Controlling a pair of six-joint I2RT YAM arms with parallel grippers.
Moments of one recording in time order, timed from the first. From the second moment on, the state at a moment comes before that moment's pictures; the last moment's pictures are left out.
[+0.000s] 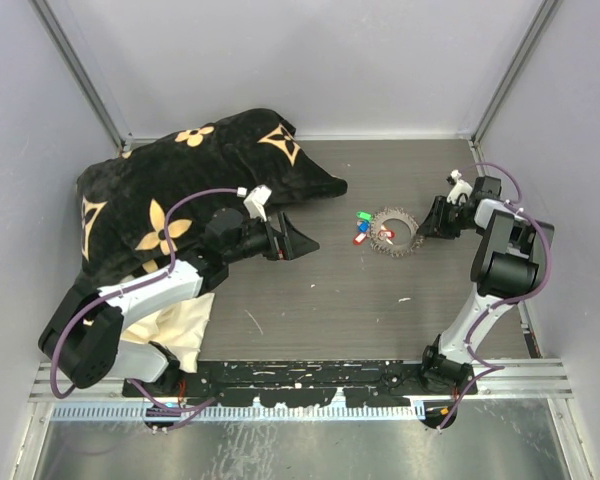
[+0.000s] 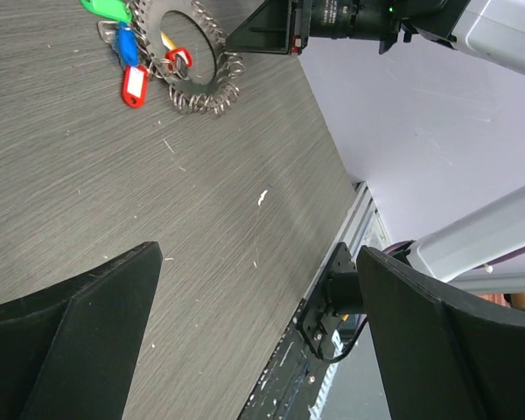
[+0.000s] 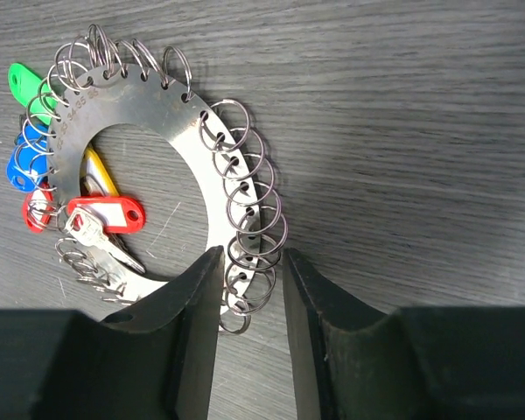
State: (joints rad) left arm -0.65 1.36 0.71 0.42 0.42 -0.81; right arm -0.35 1.90 1.17 -0.40 -0.59 -0.12
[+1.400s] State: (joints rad) left arm -0.66 1.24 0.64 0.50 0.48 -0.72; right arm -0.13 1.55 1.05 -0.43 -0.83 -0.42
